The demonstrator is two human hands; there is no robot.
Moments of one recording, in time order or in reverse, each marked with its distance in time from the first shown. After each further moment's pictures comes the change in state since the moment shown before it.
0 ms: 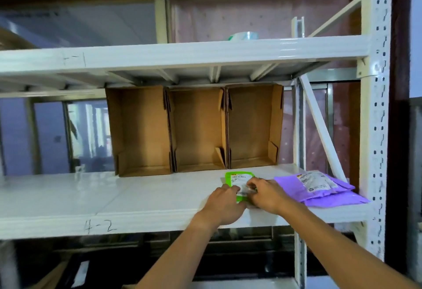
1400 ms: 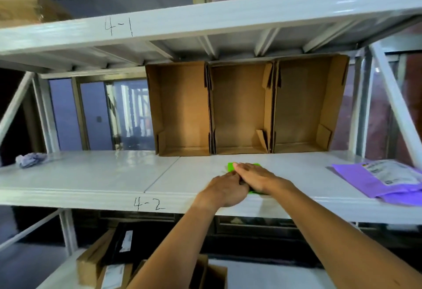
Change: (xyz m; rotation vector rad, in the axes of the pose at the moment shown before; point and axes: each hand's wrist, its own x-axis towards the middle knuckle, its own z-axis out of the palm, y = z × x) left_hand -0.016 -0.107 -0.037 -0.050 -0.133 -0.161; right_hand 0.074 -0.121 0.074 0.179 -0.241 -0.105
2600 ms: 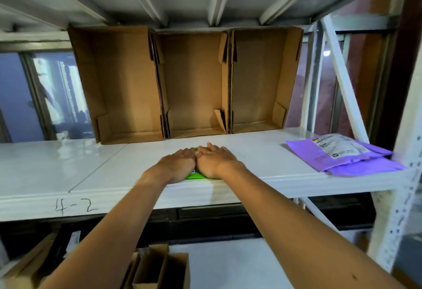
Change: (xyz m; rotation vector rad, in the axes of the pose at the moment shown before) left_hand 0.054 -0.015 0.002 0.294 -0.037 0.026; right_hand 0.008 0.010 0.002 -0.454 -0.065 -0.019
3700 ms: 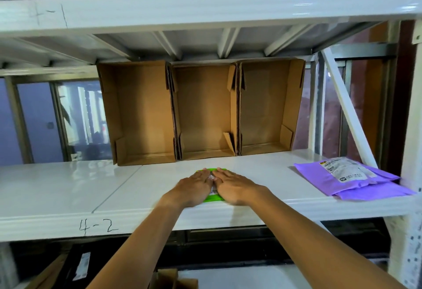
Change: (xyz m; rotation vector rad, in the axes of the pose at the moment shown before) left_hand -0.002 0.003 0.002 -0.001 0.001 0.101; right_hand -0.038 0.010 -0.012 0.126 -0.047 -0.040
